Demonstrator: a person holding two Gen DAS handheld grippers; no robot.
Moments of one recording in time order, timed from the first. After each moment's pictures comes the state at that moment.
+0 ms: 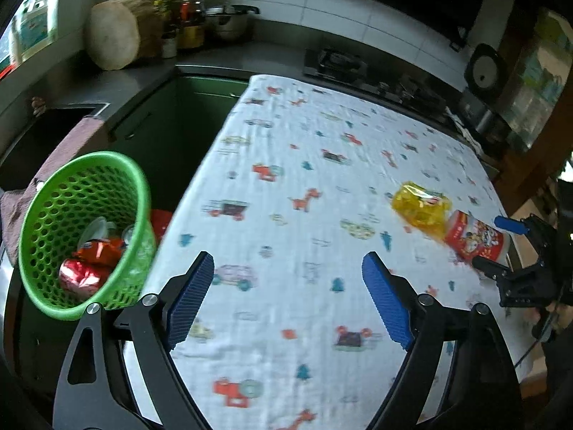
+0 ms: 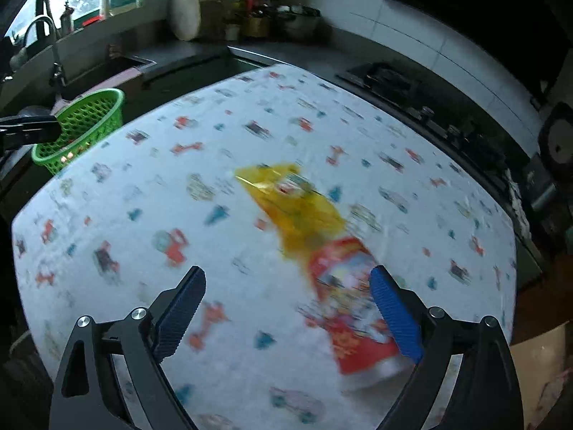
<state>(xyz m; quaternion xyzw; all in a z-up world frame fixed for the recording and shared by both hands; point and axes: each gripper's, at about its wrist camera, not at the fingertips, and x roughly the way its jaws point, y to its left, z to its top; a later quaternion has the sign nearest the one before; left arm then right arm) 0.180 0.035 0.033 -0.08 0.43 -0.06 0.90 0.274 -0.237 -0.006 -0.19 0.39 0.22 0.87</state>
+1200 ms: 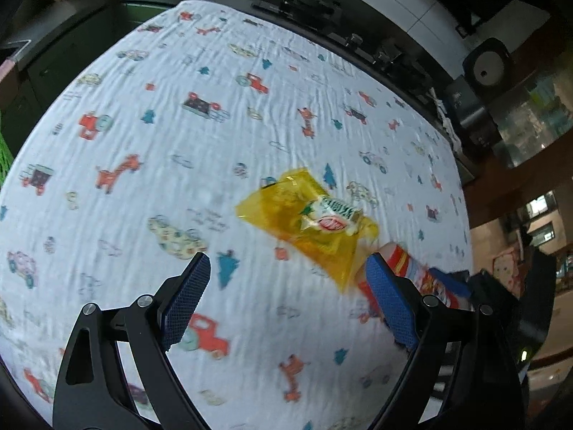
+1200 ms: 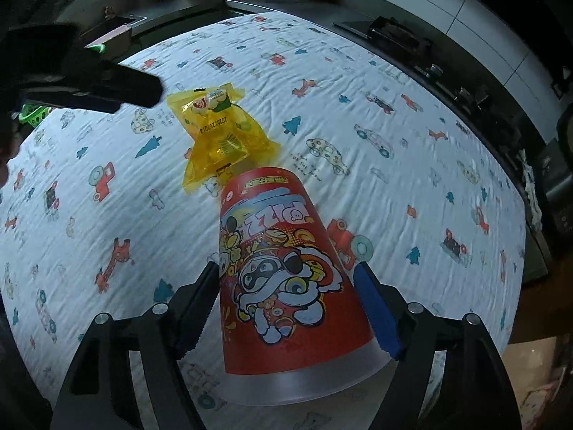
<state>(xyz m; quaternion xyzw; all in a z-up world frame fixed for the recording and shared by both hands) 0.288 -0.129 -0.022 -0.19 0.53 -0.10 0.82 0.323 -0.294 -0.053 -0.23 0.46 0.24 0.82</state>
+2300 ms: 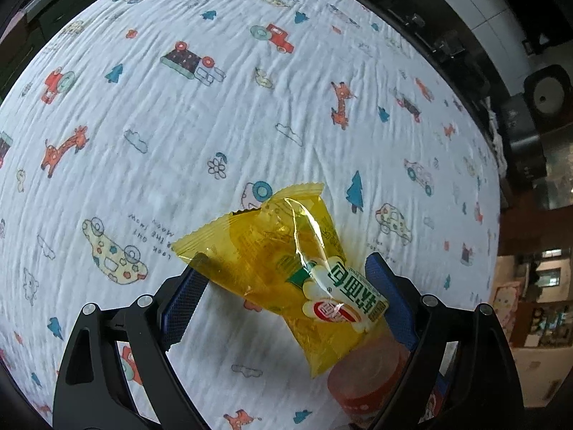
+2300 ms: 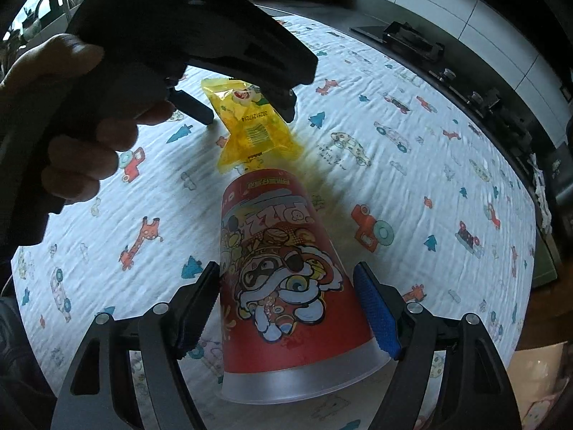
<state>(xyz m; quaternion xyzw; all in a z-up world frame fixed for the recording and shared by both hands) 0.354 -0.164 -0.072 -0.23 0.60 -0.01 0.77 0.300 -0.295 -0.054 -0.22 0.45 0.27 0.82</state>
